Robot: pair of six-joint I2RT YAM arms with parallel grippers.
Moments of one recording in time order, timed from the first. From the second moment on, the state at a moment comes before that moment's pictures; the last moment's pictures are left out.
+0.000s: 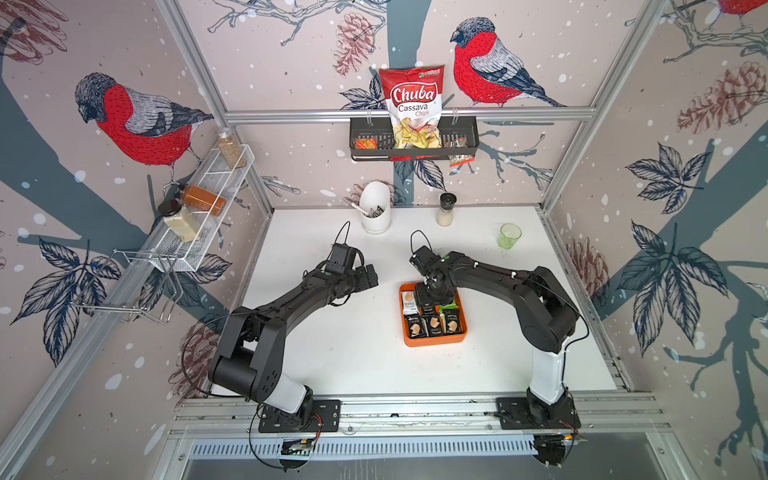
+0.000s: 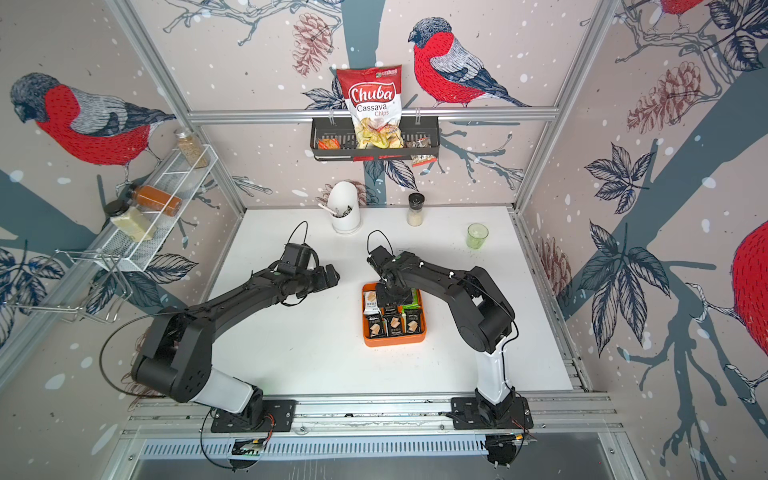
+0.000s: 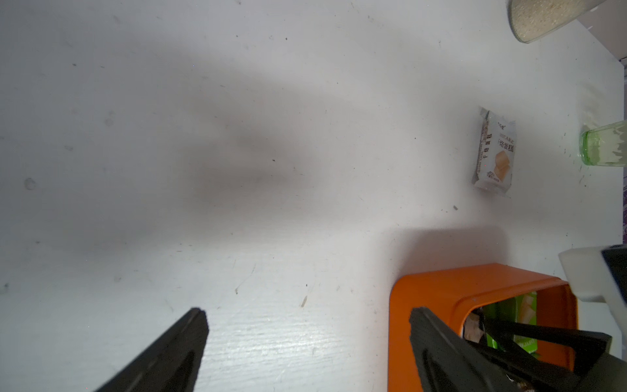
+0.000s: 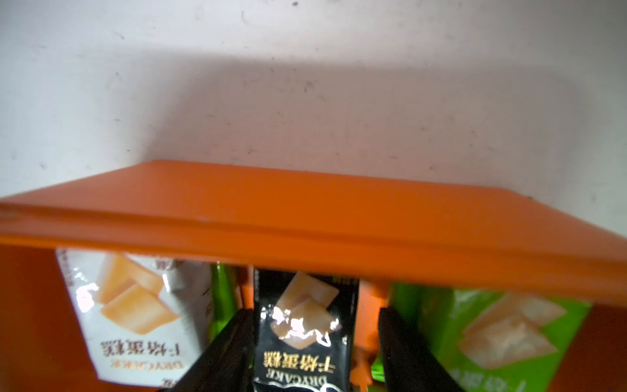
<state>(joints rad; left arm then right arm) -0.35 1.52 0.89 -0.31 0.13 -0.60 0.78 1.96 1.37 -0.81 0.01 0.52</state>
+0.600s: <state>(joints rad) -0.35 1.49 0.86 -0.31 0.13 -0.60 0.78 2.00 1.41 -0.81 0.01 0.52</state>
